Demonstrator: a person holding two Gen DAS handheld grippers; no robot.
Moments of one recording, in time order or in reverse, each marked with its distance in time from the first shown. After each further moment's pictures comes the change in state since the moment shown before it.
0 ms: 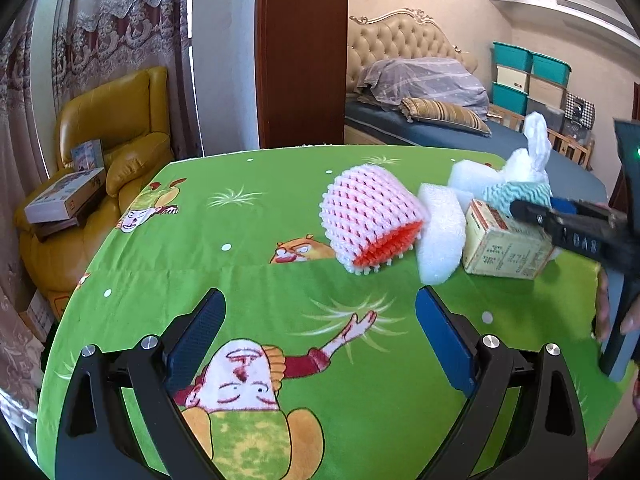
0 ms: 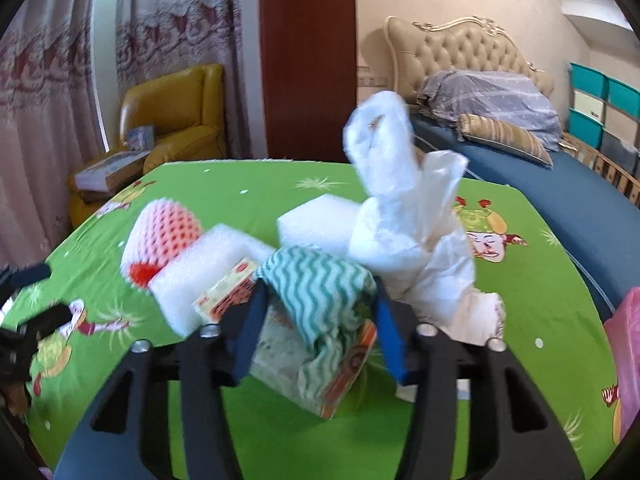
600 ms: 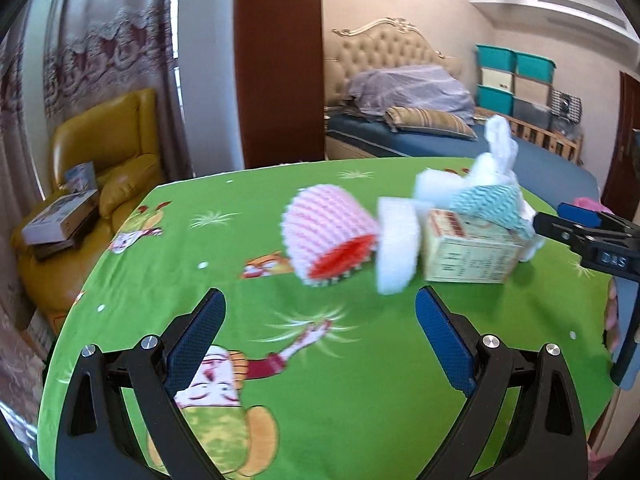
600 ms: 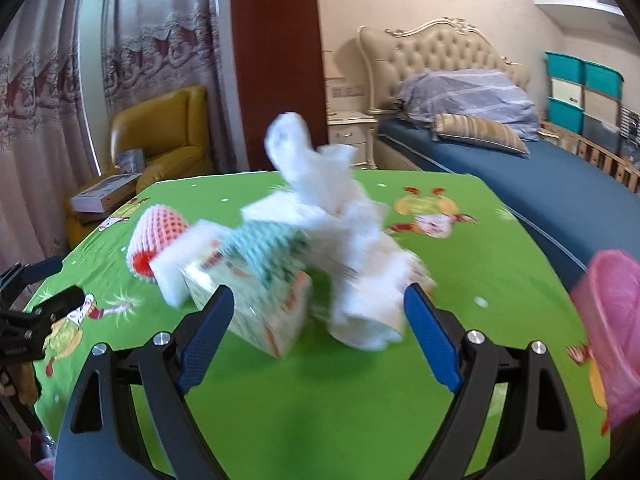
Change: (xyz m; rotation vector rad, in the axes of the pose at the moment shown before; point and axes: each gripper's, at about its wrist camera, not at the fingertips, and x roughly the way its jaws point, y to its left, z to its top) left arm -0.020 -0.027 -0.002 0.049 -0.058 -0.006; right arm -0.051 -0.040 -0.025 0.078 -0.044 -0.032
